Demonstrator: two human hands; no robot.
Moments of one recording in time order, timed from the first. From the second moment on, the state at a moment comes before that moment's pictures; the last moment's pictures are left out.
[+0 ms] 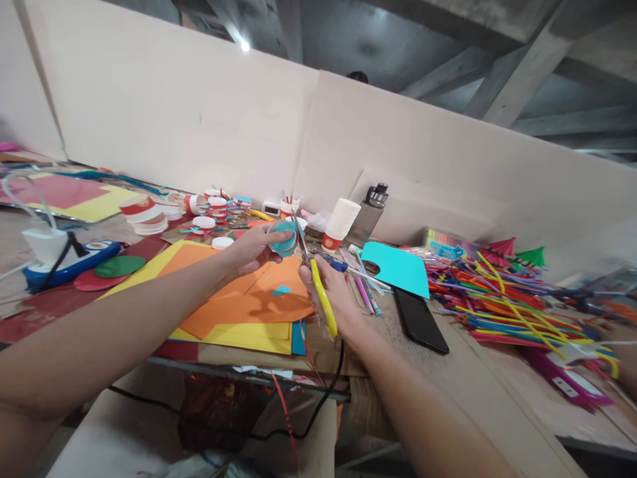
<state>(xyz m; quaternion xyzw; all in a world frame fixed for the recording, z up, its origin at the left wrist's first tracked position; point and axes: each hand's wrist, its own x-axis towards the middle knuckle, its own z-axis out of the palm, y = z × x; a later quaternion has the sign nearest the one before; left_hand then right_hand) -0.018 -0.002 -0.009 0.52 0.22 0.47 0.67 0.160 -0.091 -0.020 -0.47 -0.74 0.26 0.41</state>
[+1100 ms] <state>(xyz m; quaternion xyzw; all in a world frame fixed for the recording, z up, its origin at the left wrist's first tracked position) -0.025 0.004 -0.009 0.59 0.25 0.44 0.63 0.160 -0.091 -0.017 -0.47 -0.76 0.22 0.40</state>
